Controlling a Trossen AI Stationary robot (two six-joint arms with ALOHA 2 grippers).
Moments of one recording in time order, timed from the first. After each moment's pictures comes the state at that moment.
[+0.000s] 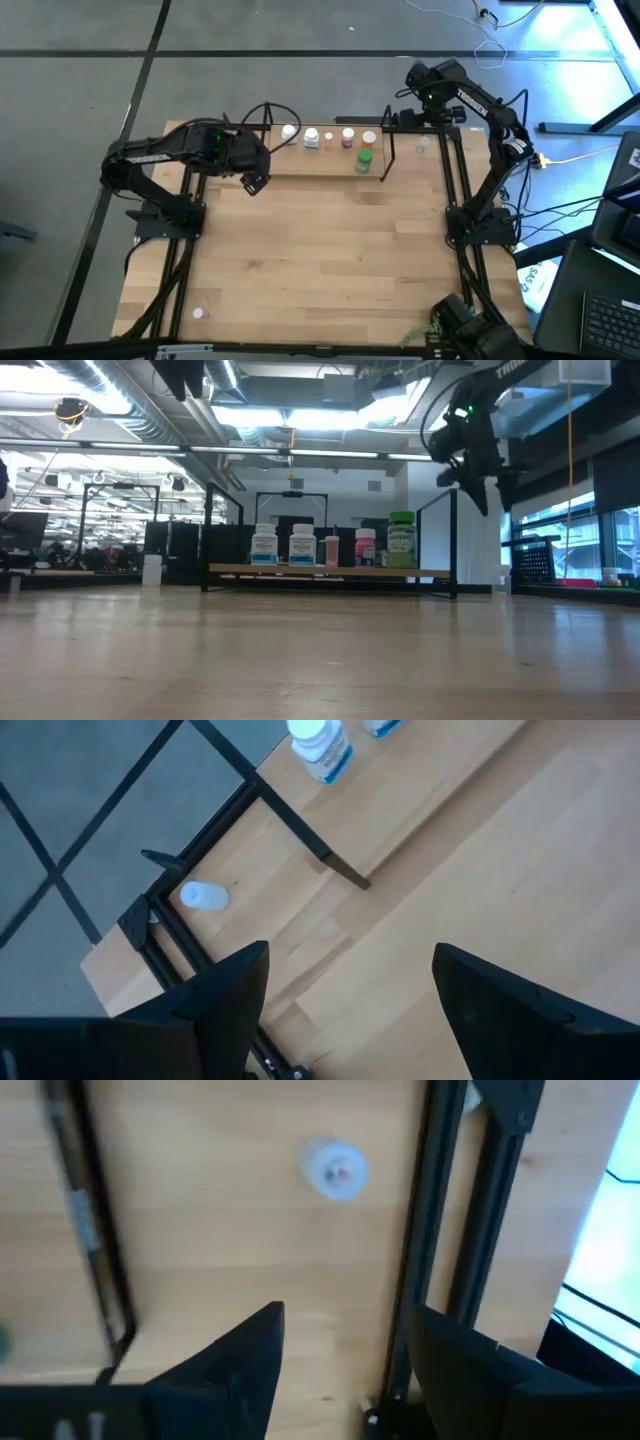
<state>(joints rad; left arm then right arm) 0.02 1.42 1.71 -1.57 -0.56 -0.68 -1.03 1.76 1.61 -1.52 0.11 0.54</state>
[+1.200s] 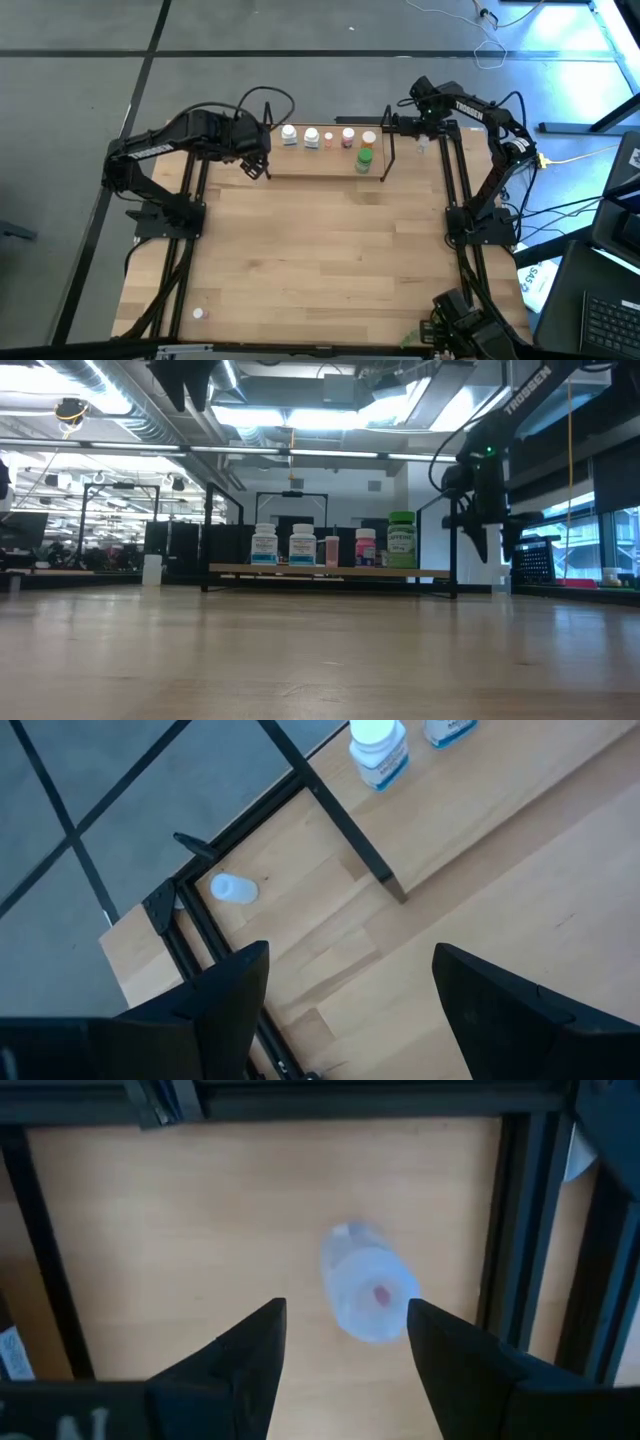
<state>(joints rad) 0.17 1.42 1.71 -1.56 -0.56 -0.65 -1.12 1.76 1.26 -1.03 0.07 0.49</state>
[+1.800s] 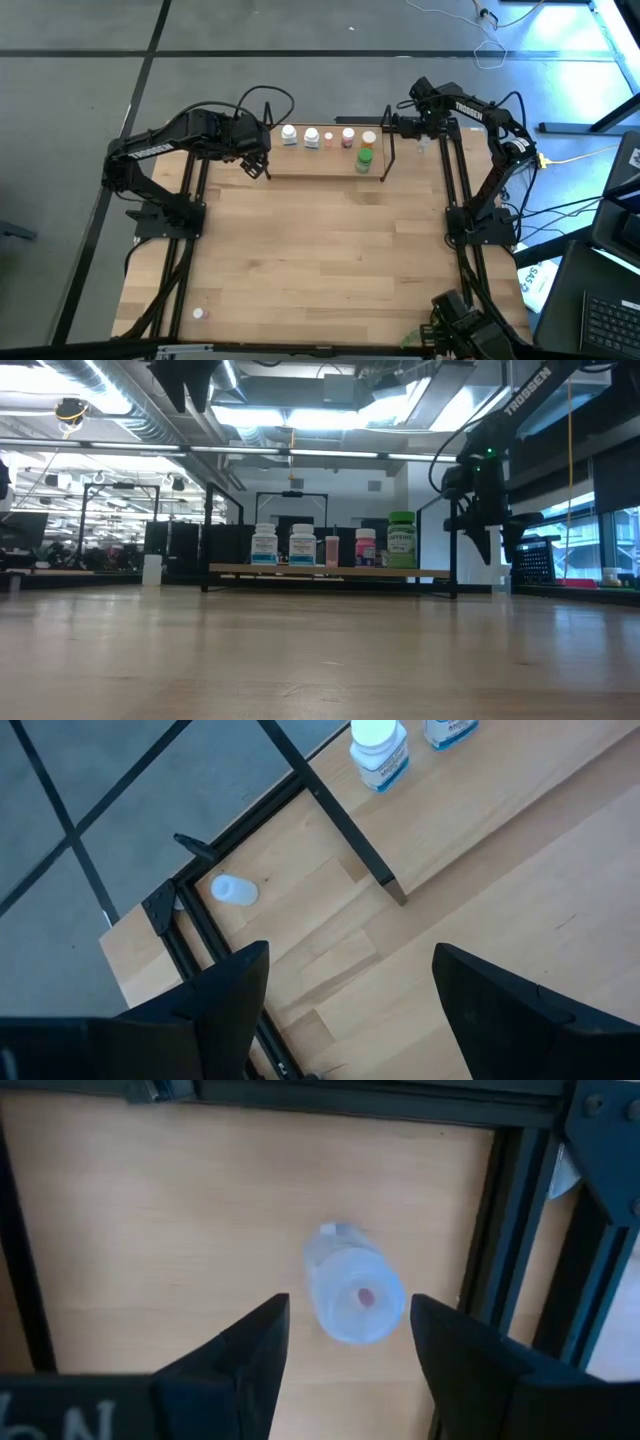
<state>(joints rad) 0.18 1.42 1.71 -1.55 -0.56 -0.64 -1.12 1.76 1.25 -1.03 0.11 0.40</state>
